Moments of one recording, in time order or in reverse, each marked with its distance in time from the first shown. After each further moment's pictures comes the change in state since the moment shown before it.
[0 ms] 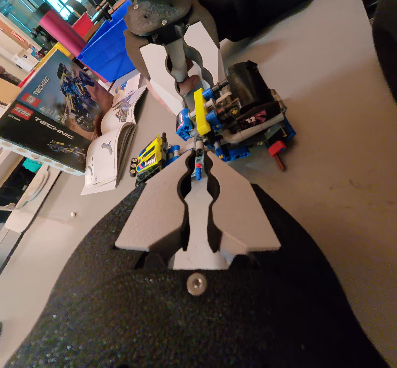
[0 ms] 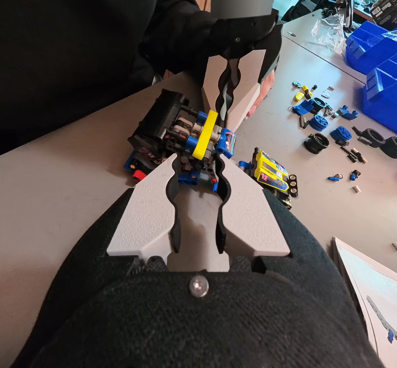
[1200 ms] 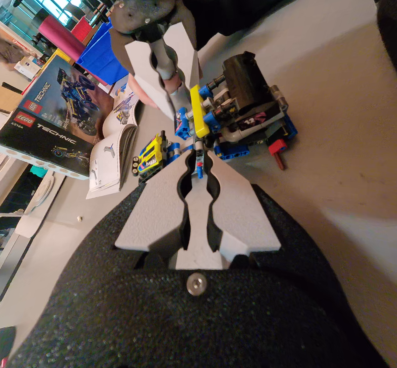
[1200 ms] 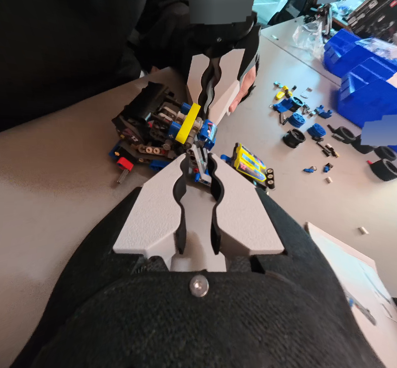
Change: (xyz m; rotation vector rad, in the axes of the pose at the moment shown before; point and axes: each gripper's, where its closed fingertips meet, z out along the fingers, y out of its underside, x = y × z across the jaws) left arm -0.002 0.002 0.003 -0.010 0.007 0.043; right arm 0.017 0.006 -0.014 0.000 0.052 -0.033
